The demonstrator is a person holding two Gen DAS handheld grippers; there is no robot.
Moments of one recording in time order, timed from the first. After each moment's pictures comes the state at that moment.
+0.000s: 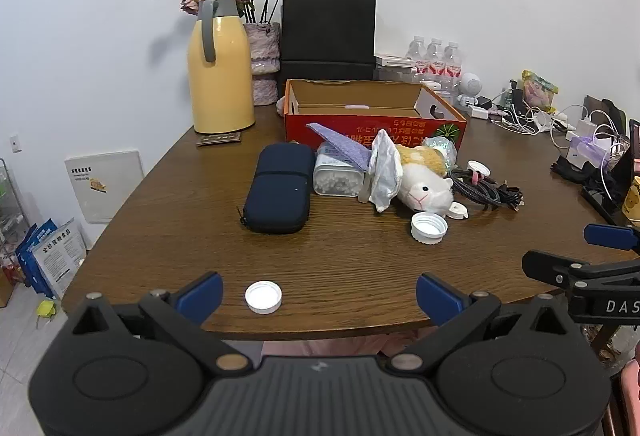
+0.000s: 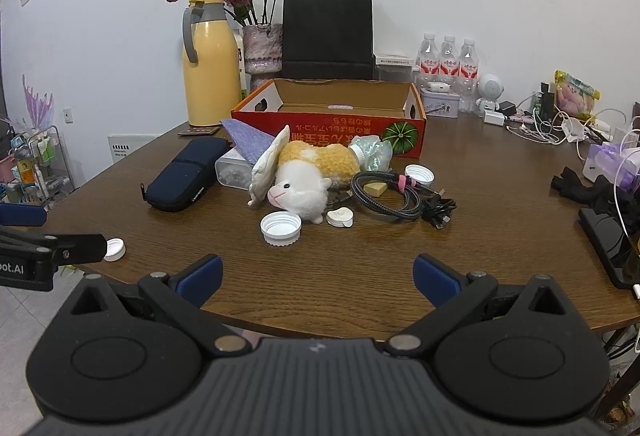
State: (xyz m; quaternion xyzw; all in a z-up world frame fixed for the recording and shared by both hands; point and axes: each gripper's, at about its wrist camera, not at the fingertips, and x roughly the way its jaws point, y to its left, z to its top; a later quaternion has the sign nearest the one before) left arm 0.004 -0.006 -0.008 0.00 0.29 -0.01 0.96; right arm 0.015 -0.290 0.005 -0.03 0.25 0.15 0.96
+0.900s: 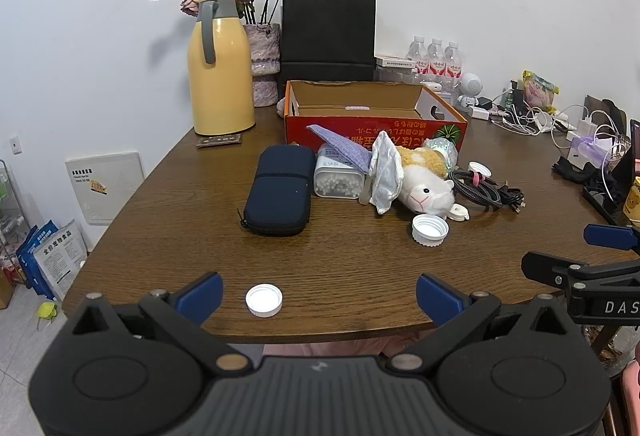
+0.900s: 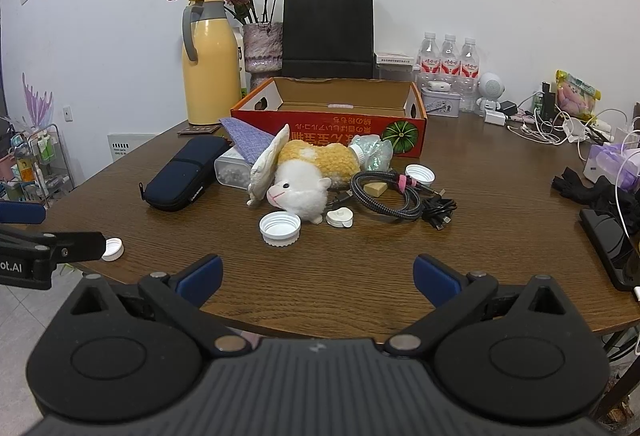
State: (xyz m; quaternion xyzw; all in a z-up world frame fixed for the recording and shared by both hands) left arm 0.007 -0.009 -0.007 0.00 0.29 -0.01 0.96; right arm 0.018 -0.289 0.005 -0.03 0.25 0.15 0.96
